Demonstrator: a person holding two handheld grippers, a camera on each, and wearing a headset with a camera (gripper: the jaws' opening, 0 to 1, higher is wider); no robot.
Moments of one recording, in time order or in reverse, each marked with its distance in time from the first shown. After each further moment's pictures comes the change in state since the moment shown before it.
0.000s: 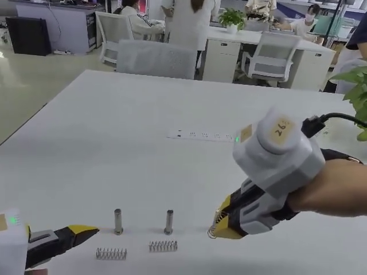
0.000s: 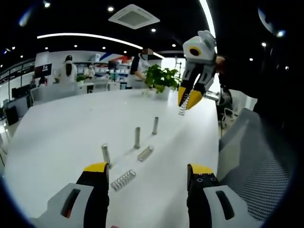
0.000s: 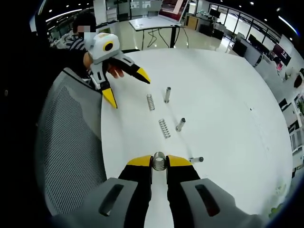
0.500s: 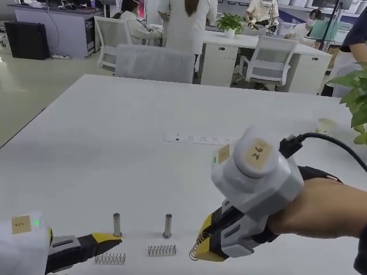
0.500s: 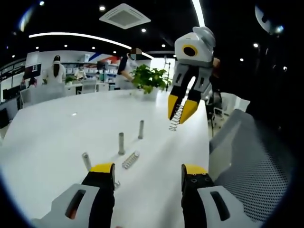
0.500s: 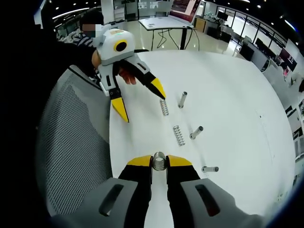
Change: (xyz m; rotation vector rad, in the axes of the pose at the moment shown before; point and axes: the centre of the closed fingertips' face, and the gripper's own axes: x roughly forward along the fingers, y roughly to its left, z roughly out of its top) left arm 0.015 -0.021 0.008 0.010 -0.009 -0.102; right arm 0.019 0.030 0.013 -0.042 -0.013 0.051
